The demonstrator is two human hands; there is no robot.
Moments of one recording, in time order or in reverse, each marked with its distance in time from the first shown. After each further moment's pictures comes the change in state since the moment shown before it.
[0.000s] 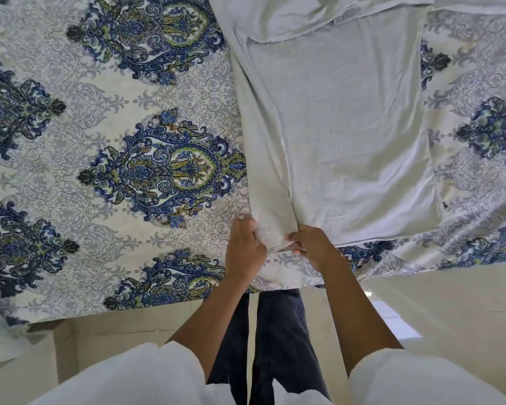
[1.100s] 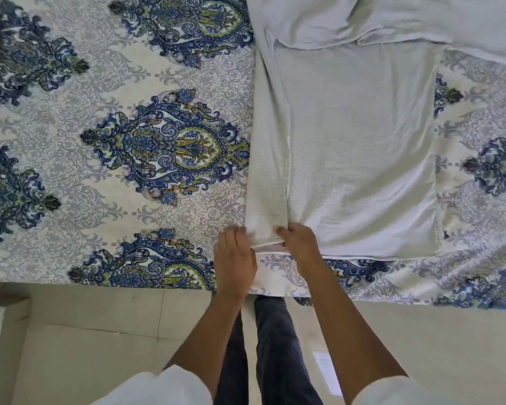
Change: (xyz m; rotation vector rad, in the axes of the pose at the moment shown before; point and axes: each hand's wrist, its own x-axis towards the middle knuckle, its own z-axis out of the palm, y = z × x) left_hand -0.032 -0.015 0.051 0.357 0.418 0.070; right_hand 0.015 0.016 0.006 -0.344 0.082 -0.336
